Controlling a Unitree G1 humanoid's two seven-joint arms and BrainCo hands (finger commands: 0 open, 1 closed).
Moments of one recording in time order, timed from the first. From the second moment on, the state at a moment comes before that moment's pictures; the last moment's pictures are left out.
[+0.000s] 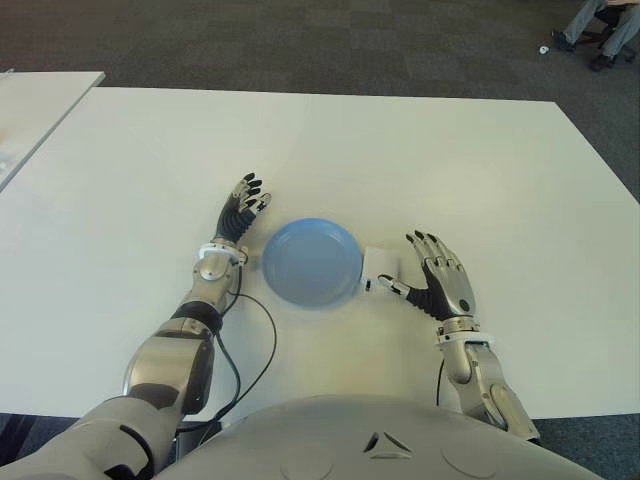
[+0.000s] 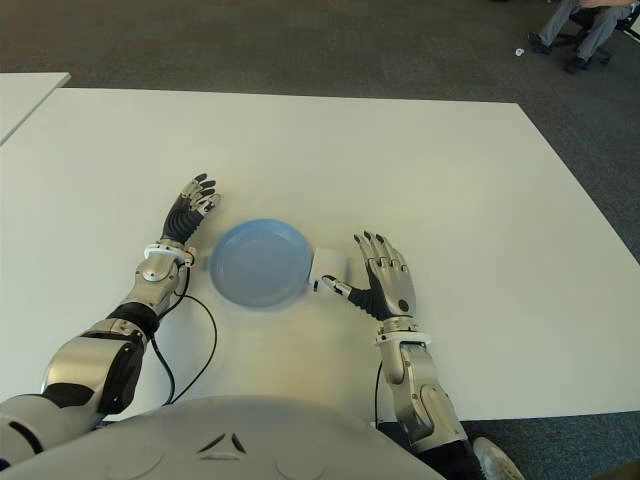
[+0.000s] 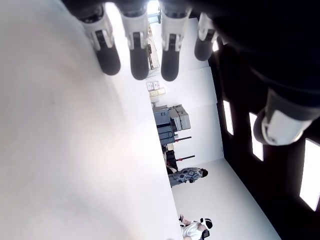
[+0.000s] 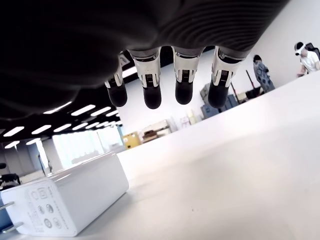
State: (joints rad) left arm -0.40 0.16 0.03 1.18 0.06 -0.65 -0.01; right arm 0.35 -0.34 0.26 -0.14 -0.95 0.04 -0.33
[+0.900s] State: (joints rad) left arm -0.41 0.17 0.02 1.19 0.06 -0.65 -0.02; right arm 0.07 -0.55 0.23 0.01 -0.84 -0.20 -0.21
